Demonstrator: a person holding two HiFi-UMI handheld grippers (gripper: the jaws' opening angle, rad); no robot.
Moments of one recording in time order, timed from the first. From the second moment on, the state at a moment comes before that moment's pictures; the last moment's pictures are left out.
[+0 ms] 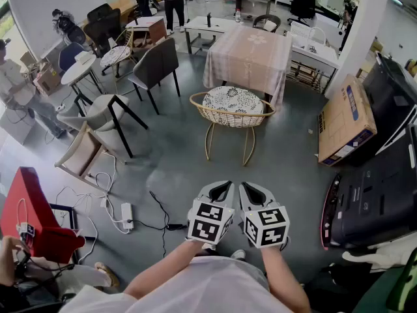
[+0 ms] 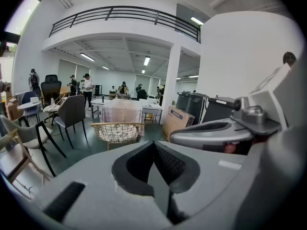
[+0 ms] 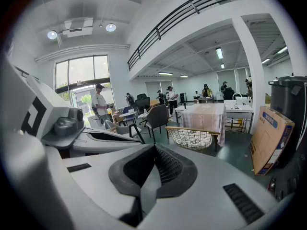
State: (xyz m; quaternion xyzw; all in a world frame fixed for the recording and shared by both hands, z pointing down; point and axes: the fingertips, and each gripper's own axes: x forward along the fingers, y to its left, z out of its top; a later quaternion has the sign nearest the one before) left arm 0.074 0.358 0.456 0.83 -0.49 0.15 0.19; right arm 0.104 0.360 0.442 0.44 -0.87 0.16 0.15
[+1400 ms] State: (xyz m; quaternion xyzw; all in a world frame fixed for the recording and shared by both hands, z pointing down) left arm 0.024 0.273 0.494 0.82 -0.50 0.17 0.22; right arm 0.066 0.275 0.487 0.42 -0.87 0.18 0.18
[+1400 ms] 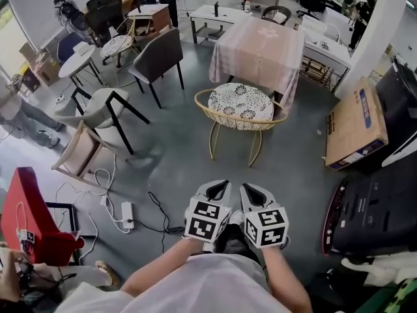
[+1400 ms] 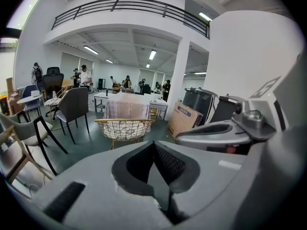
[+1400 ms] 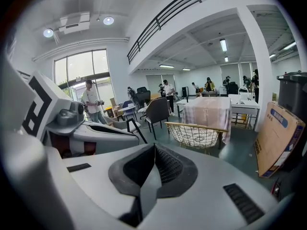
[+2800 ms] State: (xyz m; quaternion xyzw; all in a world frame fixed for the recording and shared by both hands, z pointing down) left arm 0.040 0.098 0.519 0.79 -0.52 0.27 0.16; right arm 0.106 0.096 0.523 0.35 -0.89 0.14 0.24
